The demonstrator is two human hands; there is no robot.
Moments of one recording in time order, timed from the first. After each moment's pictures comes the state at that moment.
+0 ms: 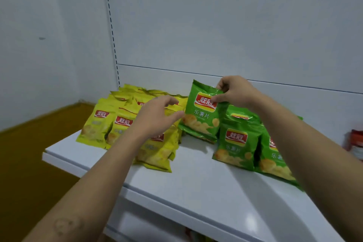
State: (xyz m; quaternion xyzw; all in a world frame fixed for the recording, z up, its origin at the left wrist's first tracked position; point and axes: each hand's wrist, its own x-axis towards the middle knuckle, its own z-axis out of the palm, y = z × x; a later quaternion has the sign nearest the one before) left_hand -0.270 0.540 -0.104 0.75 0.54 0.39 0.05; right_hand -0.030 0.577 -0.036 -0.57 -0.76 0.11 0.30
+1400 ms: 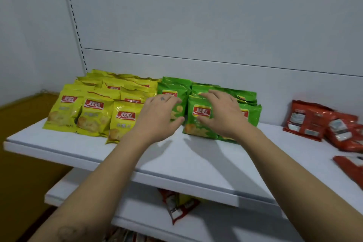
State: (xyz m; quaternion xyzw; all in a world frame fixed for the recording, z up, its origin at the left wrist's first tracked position) left_hand -0.202 0.487 -0.131 0.83 0.47 0.29 -0.09; right_hand -0.001 0.464 -0.111 -0.62 -0.75 -0.10 0.20
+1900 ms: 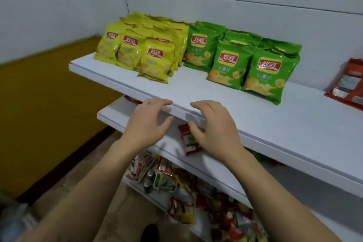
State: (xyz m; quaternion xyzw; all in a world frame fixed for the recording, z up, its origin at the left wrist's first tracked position) left_hand -0.231 0.334 -0.245 0.75 0.60 0.30 0.02; right_hand -0.026 0.336 -0.230 -0.46 -0.83 0.02 0.31
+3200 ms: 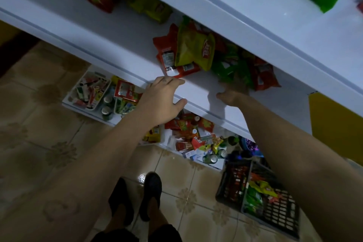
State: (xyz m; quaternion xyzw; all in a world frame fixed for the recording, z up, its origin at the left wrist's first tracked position) left_hand -0.185 0.344 -0.438 0.76 0.54 0.21 0.29; right_hand 0.078 0.414 -0.458 -0.78 -0.58 0.21 -0.14
